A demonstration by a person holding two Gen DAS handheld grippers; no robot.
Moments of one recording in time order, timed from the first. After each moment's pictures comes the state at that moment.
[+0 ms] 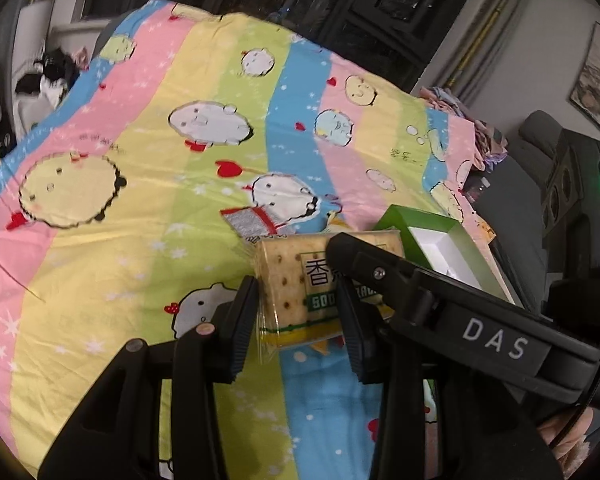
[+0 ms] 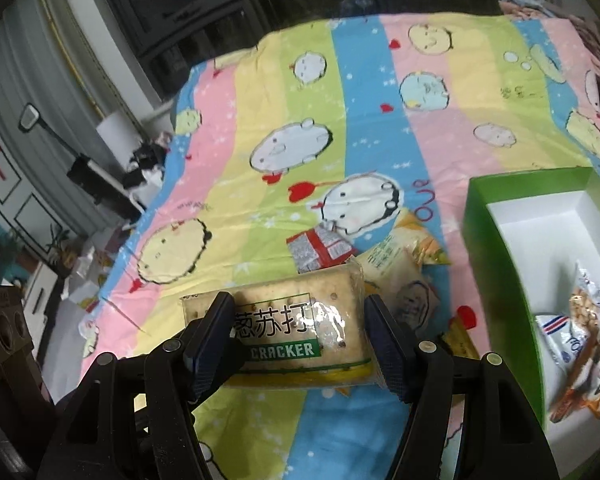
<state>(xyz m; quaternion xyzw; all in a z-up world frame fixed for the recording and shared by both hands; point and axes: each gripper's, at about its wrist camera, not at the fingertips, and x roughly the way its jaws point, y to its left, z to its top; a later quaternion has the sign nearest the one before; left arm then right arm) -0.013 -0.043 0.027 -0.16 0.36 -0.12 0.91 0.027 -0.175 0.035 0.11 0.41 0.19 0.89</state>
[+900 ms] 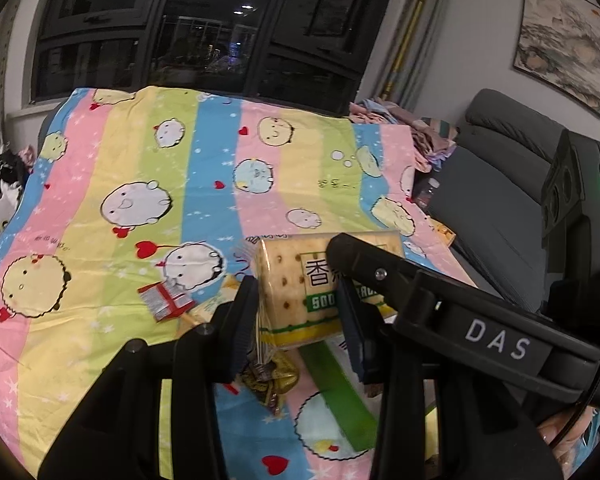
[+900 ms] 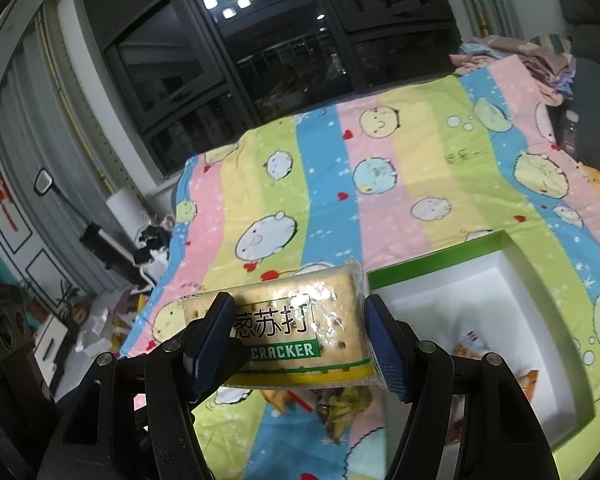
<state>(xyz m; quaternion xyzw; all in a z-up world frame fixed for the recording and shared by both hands) -0.023 -0.153 0.111 -0.08 0.29 -0.18 0.94 -0.005 -0.290 0.107 0.16 0.31 0.16 0.92</state>
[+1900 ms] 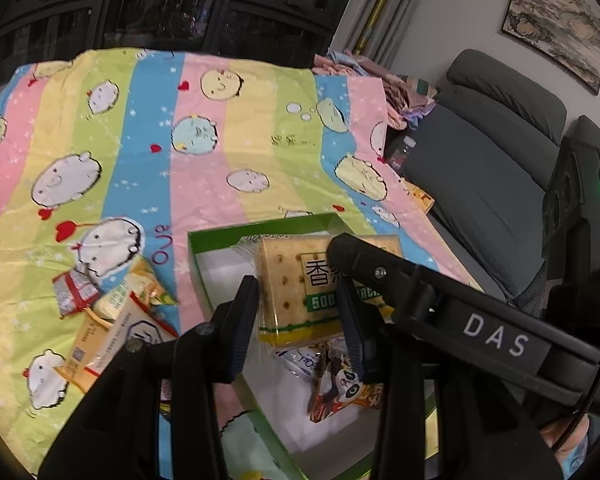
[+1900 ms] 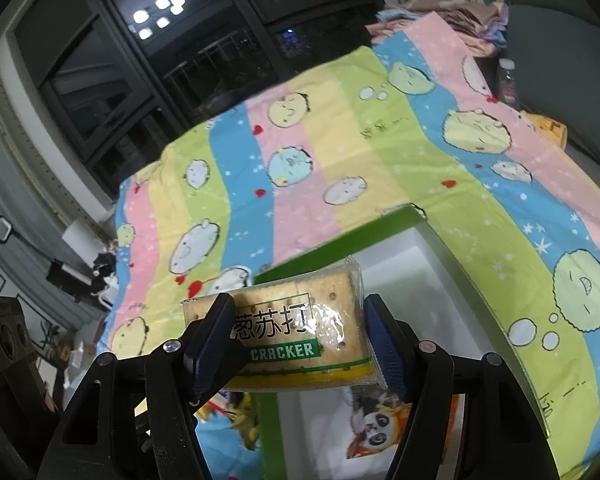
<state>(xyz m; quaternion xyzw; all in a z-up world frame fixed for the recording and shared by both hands) 0.030 -0.238 0.071 -0.08 0.36 -0.23 0.90 0.023 -0.382 0.064 0.22 0.35 0.08 0.91</state>
